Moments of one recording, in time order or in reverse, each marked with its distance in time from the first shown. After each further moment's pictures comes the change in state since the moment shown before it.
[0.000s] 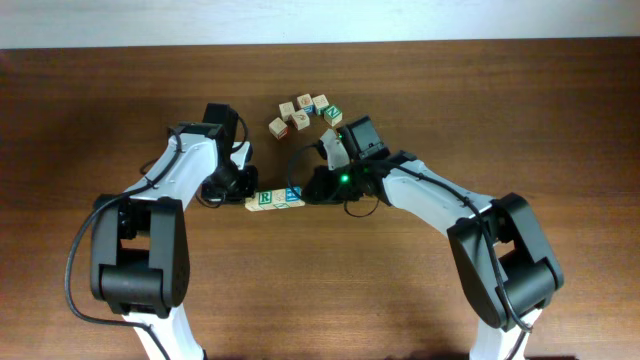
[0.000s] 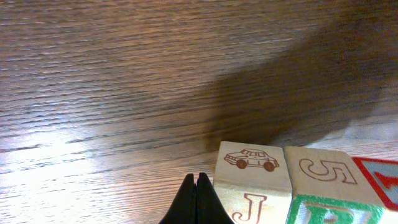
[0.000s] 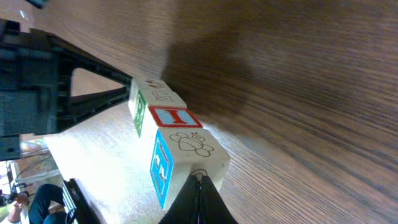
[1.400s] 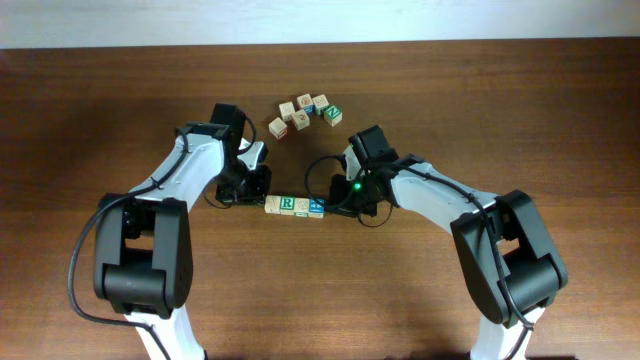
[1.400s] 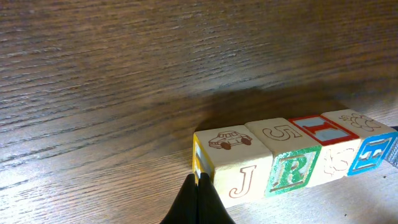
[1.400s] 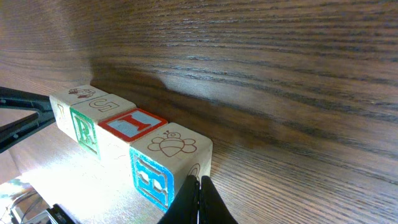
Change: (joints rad) left arm -0.025 0.000 0.003 0.000 0.164 0.003; right arm -0.053 0.003 -0.062 -0.124 0.105 0.116
